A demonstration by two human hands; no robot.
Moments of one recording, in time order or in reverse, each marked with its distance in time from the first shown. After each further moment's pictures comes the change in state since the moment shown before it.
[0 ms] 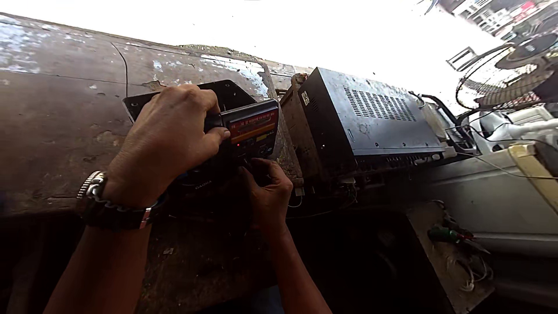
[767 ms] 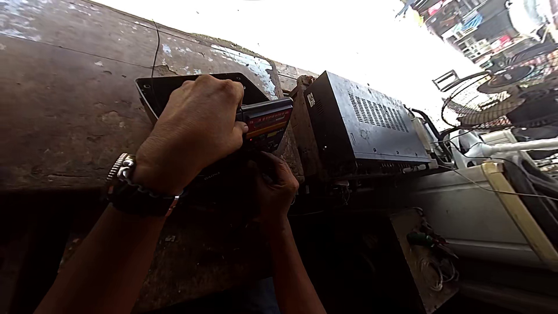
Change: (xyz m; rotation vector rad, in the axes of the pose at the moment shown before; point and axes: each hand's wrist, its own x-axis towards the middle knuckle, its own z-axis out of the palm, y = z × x) left_hand -0.002 0.019 -0.007 0.011 -0.069 -0.067; right_hand -0.002 0.012 0.000 -0.083 0.032 -0.226
